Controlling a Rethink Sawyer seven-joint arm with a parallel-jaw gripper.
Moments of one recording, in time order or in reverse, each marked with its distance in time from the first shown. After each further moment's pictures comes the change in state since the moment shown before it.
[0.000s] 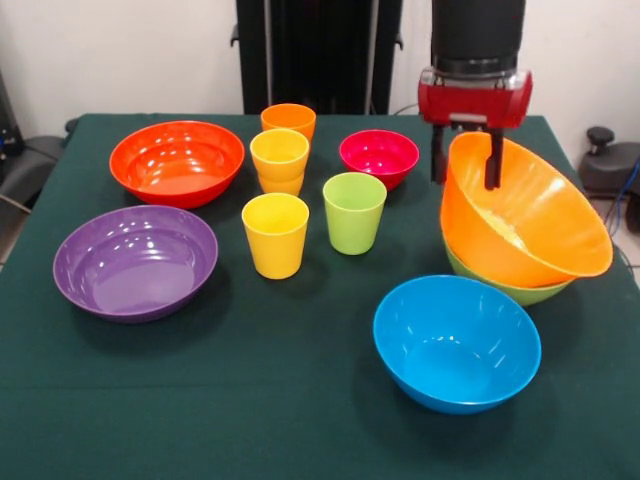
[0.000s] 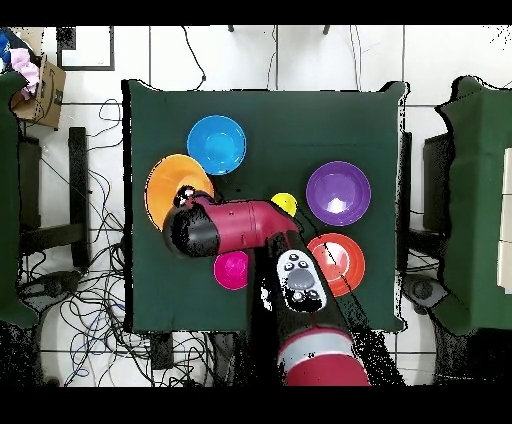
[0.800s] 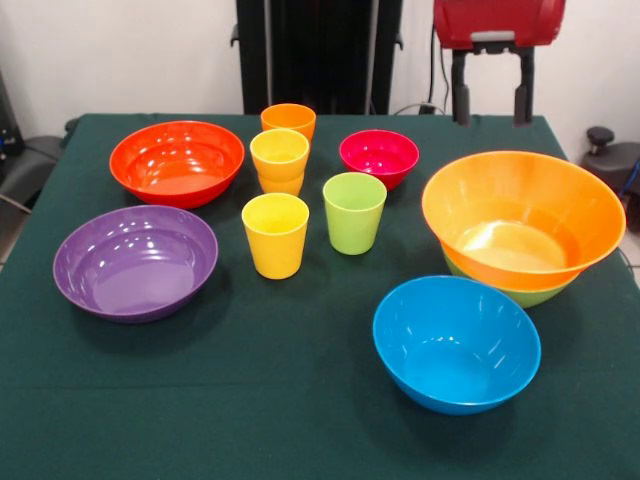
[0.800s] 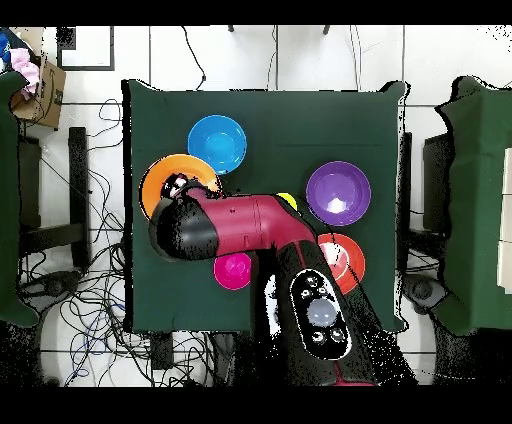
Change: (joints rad) arm -0.073 -0.179 0.105 0.044 0.043 0.088 0.000
